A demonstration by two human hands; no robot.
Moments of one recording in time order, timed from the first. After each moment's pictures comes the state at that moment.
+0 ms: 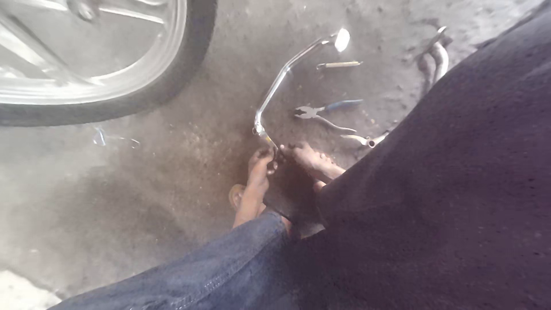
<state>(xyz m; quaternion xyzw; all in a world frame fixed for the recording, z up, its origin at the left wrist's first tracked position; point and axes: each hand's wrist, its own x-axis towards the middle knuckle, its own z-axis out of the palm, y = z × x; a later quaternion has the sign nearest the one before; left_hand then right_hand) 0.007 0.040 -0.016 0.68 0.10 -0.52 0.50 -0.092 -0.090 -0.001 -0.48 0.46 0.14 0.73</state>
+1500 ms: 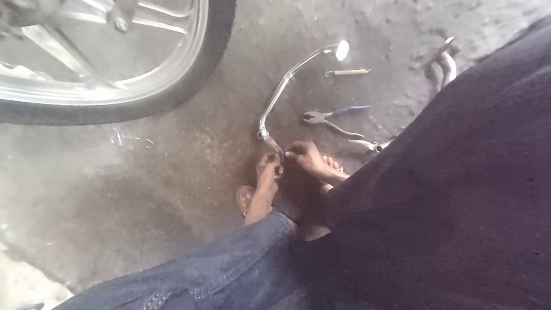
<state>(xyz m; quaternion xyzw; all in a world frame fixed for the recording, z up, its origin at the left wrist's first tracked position) 0.000 0.045 -0.019 0.67 0.13 -0.49 0.54 -0.096 -0.082 -0.030 -0.61 0.36 0.02 0.70</state>
